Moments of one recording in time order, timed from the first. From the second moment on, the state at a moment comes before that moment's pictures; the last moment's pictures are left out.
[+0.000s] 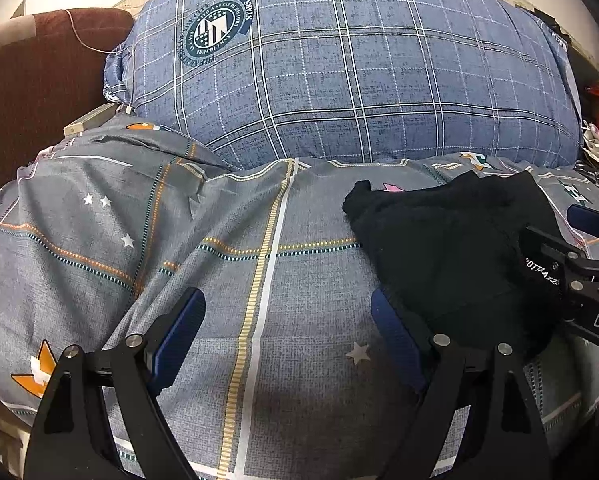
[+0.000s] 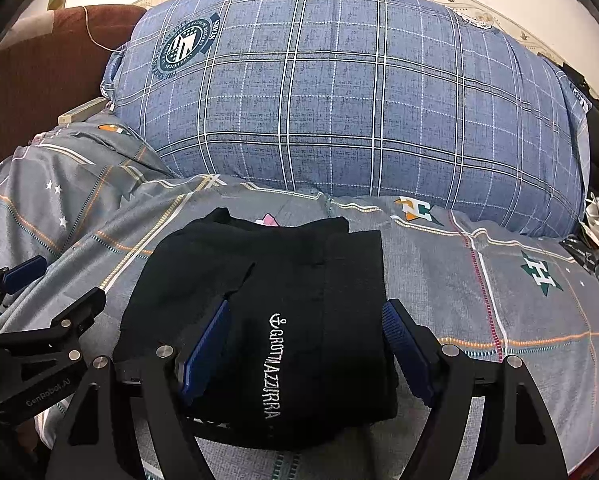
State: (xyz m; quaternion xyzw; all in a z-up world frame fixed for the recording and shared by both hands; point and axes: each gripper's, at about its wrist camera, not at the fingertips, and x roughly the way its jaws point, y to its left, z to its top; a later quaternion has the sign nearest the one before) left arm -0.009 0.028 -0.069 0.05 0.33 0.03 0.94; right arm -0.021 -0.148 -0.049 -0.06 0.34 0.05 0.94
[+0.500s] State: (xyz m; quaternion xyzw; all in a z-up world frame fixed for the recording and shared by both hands) left arm -0.009 0.025 -0.071 0.06 0.33 0.03 0.94; right arm -0.020 -0.149 -0.050 -0.06 0.34 0.05 0.94
